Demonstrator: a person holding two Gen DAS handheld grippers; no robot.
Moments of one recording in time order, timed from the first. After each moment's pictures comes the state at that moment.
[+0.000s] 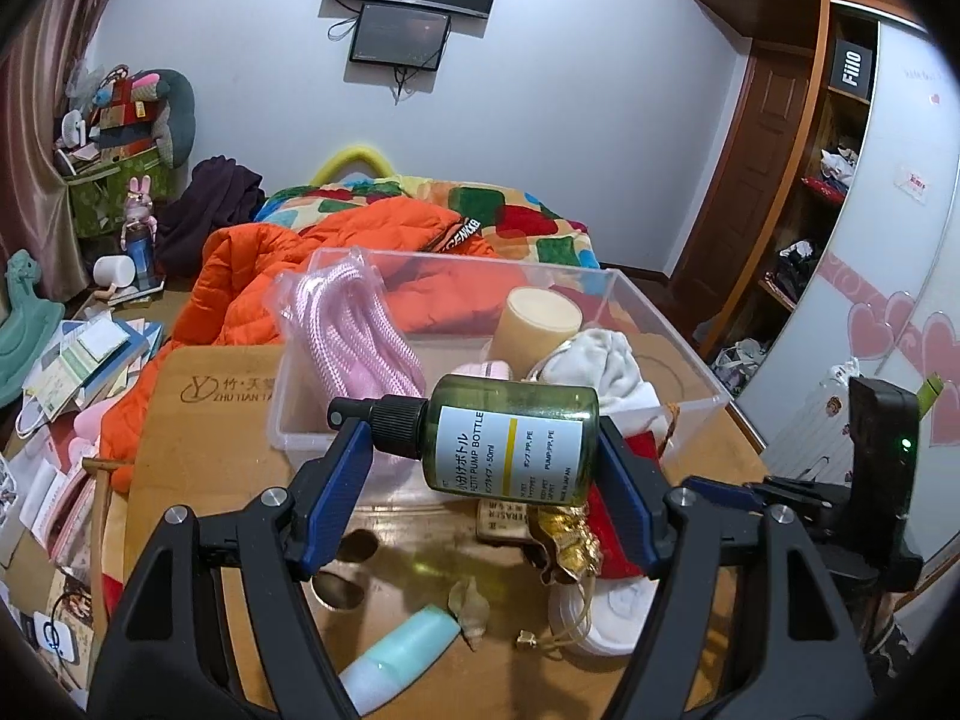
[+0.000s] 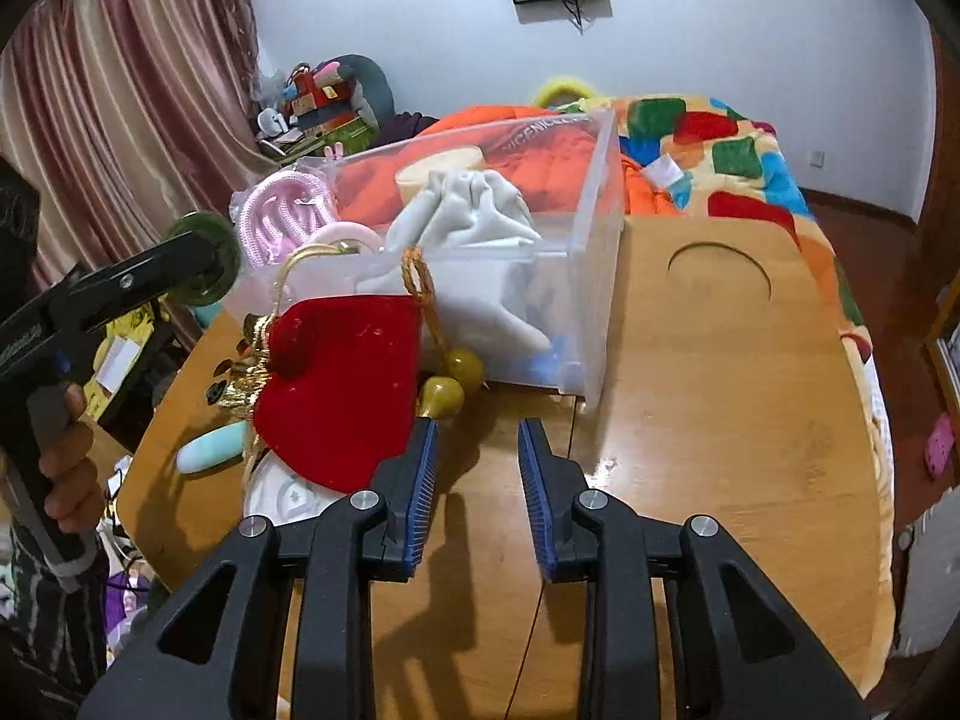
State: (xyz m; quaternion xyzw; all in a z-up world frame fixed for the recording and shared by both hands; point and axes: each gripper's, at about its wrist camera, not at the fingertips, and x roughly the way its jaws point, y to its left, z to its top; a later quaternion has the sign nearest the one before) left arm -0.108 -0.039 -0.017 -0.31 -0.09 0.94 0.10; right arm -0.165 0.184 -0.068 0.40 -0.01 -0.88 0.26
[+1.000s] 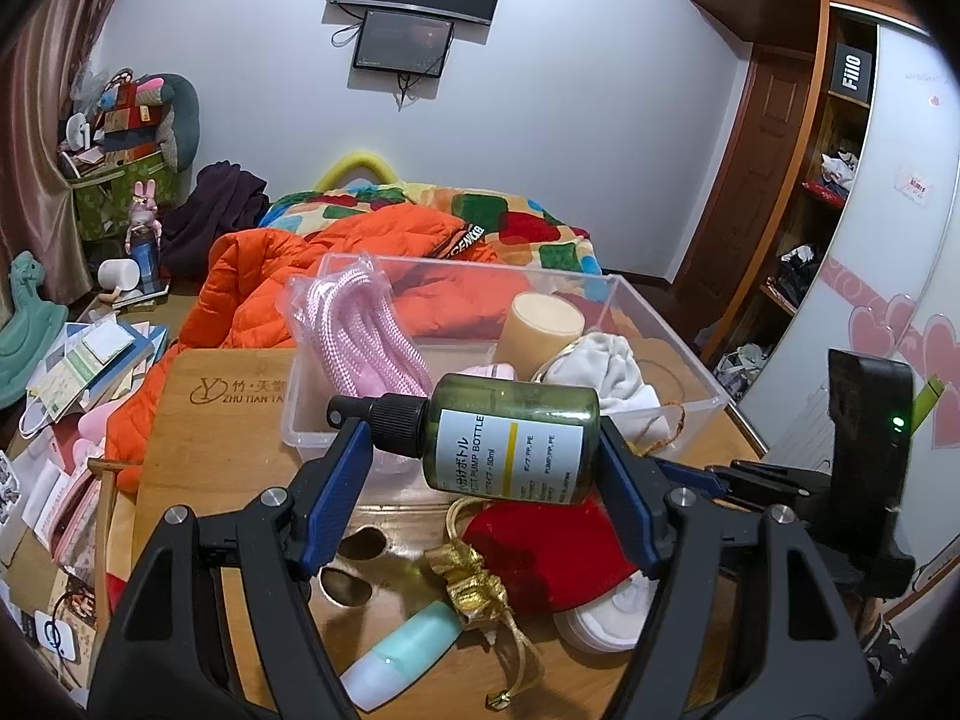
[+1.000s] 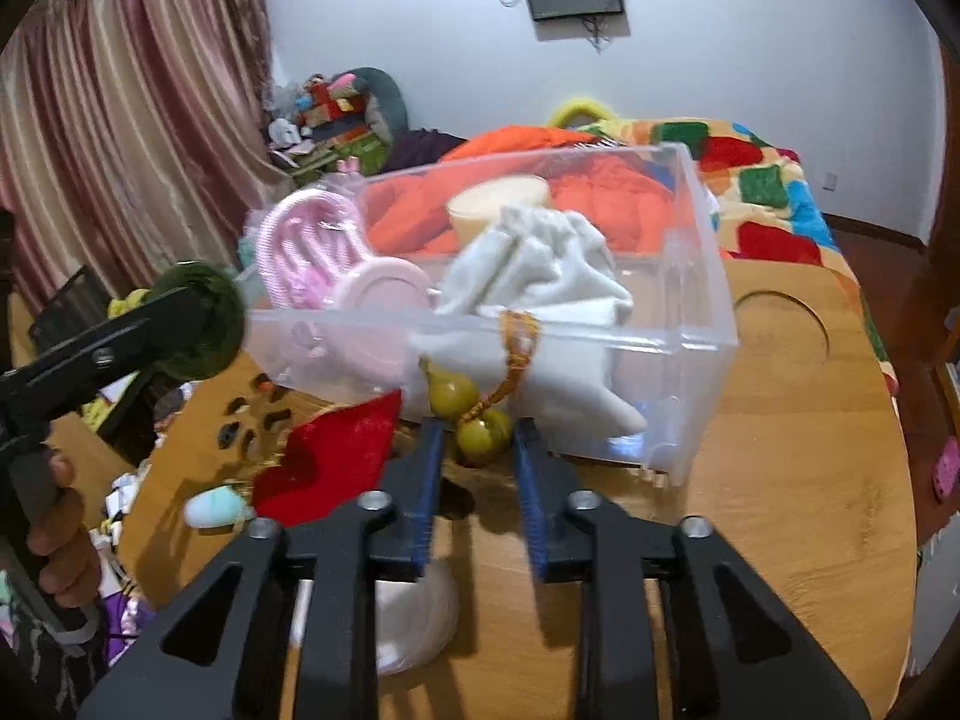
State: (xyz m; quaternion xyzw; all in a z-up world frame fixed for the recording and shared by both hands) left arm -0.107 -0.043 -0.012 -0.30 -0.09 0.95 0.09; right arm -0.169 0.141 -0.057 0.37 -0.01 -0.88 0.29
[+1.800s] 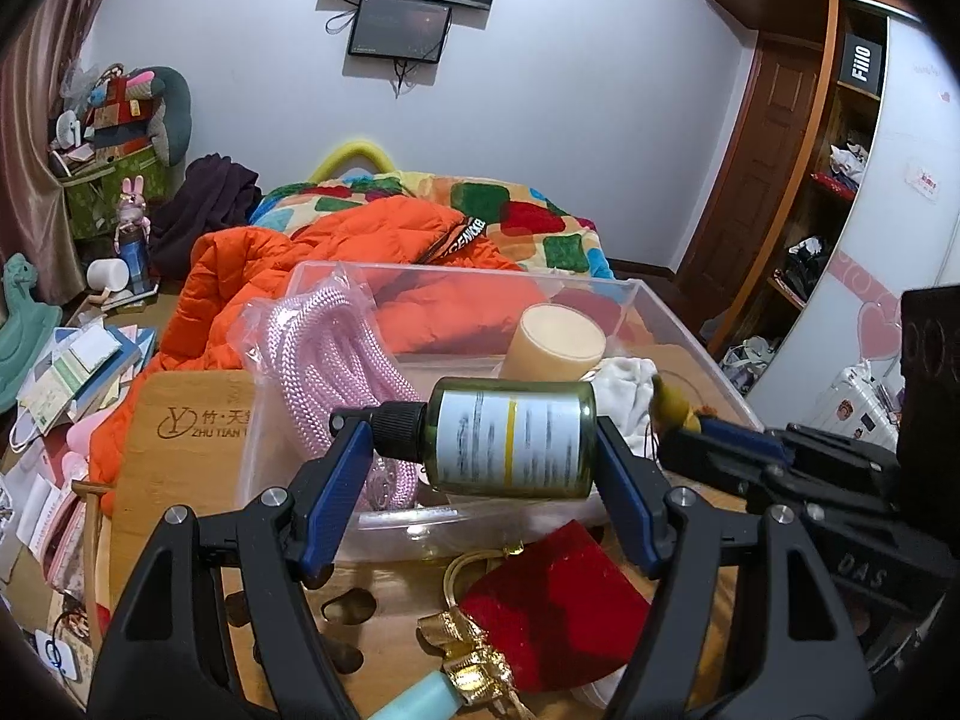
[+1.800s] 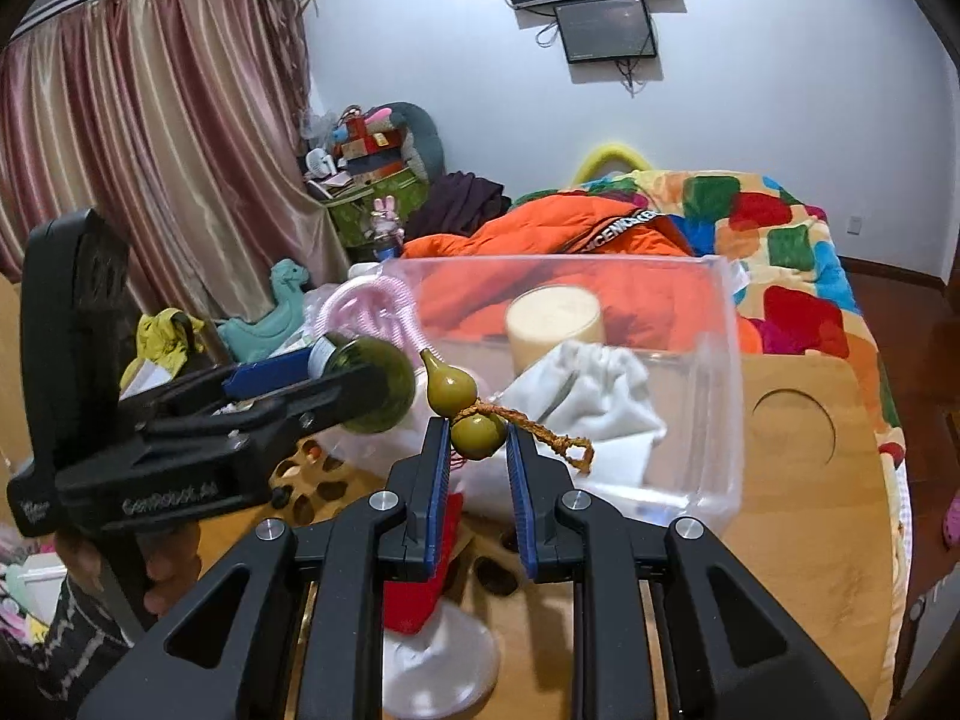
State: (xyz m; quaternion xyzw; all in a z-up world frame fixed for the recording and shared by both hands) left arm -0.152 -0.037 -0.022 -0.32 -0.08 0.94 0.09; right arm -0.185 0.131 -0.020 0.33 -0.01 -0.89 0.31
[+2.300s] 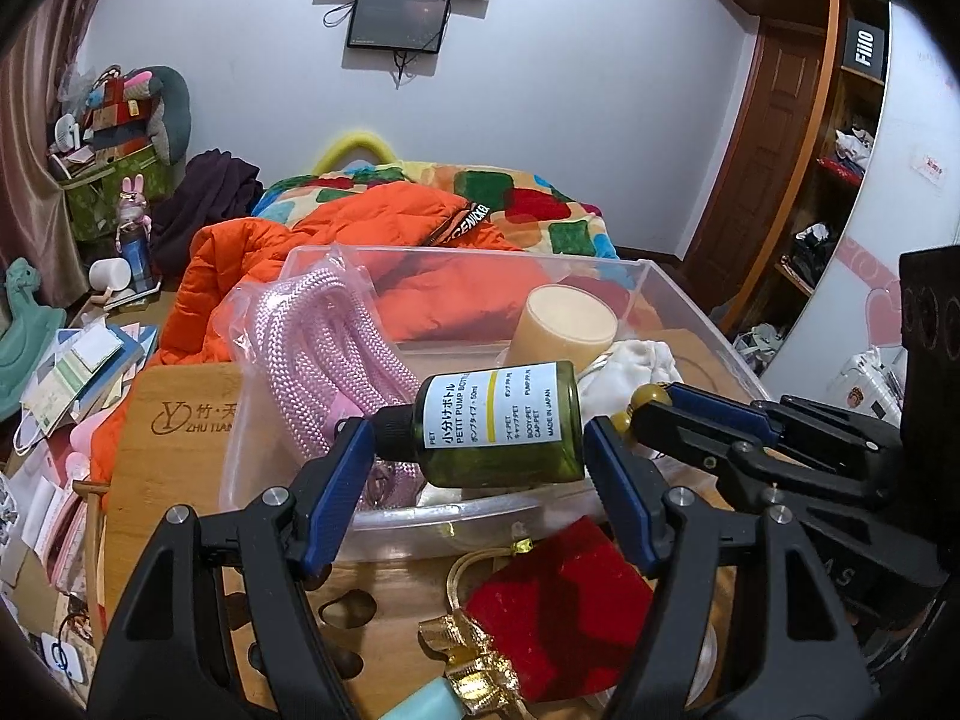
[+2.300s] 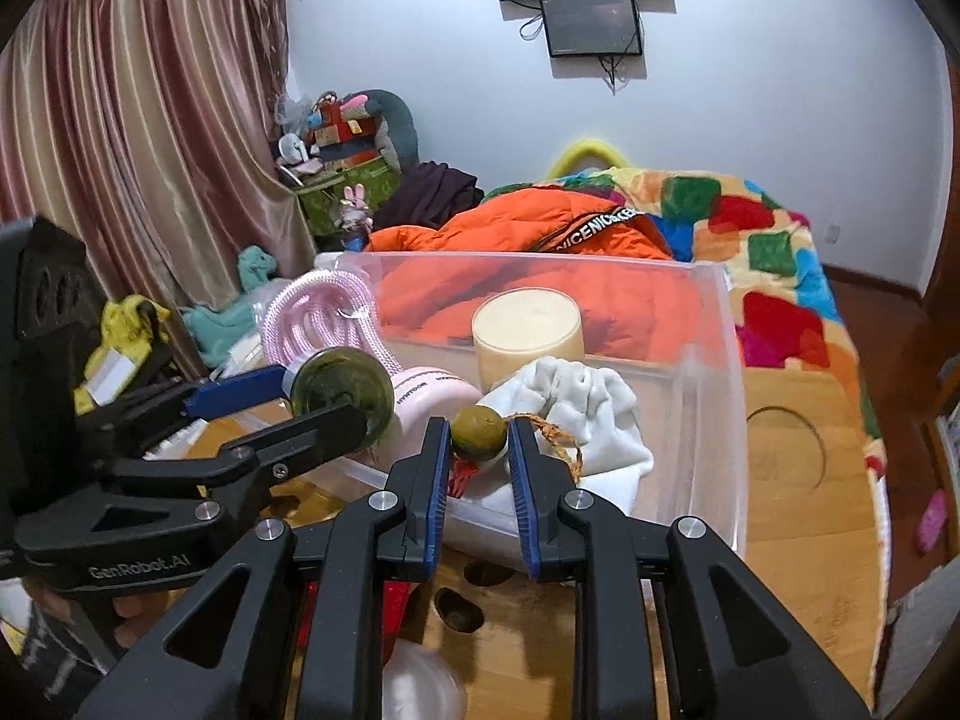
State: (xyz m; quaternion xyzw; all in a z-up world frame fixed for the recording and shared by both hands) left arm -0.153 -0.029 -0.029 -0.33 -0.07 0.94 0.09; right arm -0.195 0.115 -0.027 0.33 0.03 -0.90 0.27
